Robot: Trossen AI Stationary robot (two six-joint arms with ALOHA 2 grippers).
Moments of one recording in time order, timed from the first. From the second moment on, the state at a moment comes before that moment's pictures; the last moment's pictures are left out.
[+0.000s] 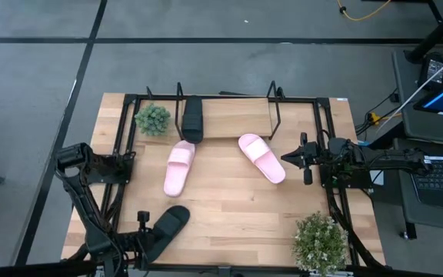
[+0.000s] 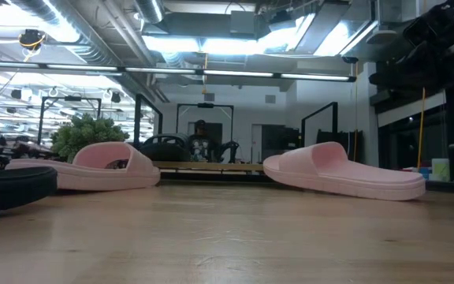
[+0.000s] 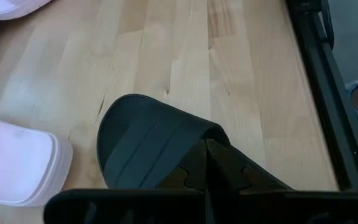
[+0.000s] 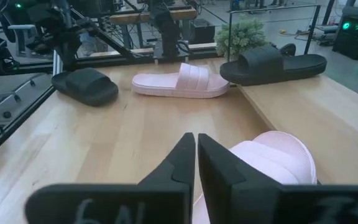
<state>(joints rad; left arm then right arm) -1.20 1.76 1.11 -0.77 -0.84 -1.10 -0.02 0.25 0.16 -0.09 0.00 0.08</state>
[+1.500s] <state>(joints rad) -1.10 1.81 1.12 -0.85 -0.73 -0.98 -0.02 0.25 0.16 -0.10 0.00 0.13</state>
